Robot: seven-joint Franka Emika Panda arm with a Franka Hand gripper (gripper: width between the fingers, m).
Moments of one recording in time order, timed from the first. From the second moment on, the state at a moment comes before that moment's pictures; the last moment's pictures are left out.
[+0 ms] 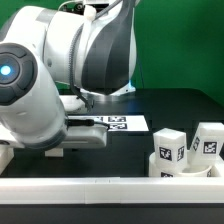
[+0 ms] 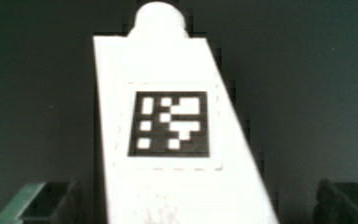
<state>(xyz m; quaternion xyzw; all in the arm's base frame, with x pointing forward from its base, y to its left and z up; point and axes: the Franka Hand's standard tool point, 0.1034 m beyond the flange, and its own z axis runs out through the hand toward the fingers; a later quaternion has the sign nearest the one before) 0.504 -0.131 0.005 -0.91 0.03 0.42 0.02</state>
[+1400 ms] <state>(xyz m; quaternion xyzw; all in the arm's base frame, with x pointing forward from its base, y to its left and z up) 0.553 -0.058 0.091 -0.93 0.09 0.37 0.04</state>
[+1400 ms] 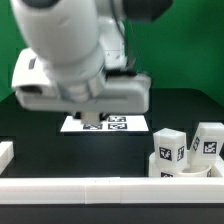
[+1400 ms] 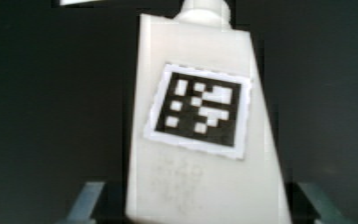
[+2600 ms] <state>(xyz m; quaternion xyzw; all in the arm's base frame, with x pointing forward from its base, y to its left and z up) 0.598 -0.025 0.118 -0.99 0.15 0.03 0.01</state>
